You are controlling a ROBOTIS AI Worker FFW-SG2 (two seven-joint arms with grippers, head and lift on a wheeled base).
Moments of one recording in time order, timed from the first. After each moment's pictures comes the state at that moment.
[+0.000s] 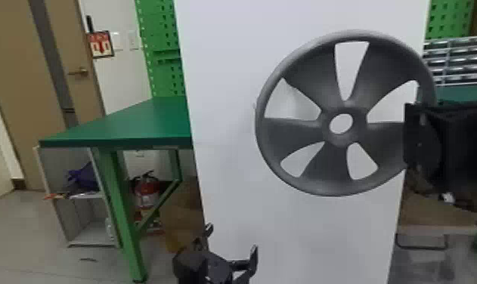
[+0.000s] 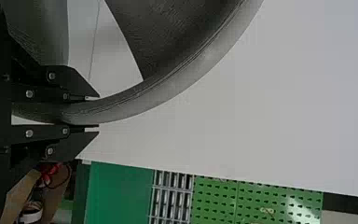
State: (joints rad) left arm -0.01 0.15 -0.10 -1.60 -0.02 -0.22 -0.15; right arm -0.59 0.00 0.13 -2.18 0.04 1.18 0.04
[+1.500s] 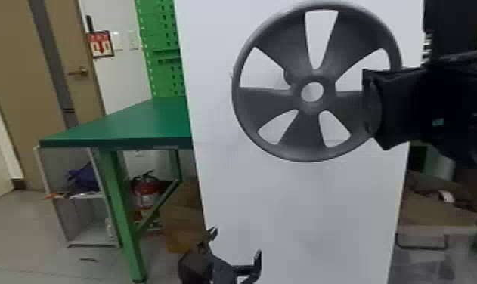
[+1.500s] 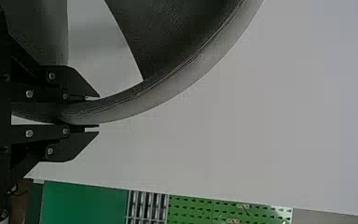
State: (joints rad) left arm -0.01 0.17 -0.12 -1.59 -0.02 -0.22 -0.15; right arm -0.75 0.00 0.24 -2.03 -0.15 1.11 -0.25
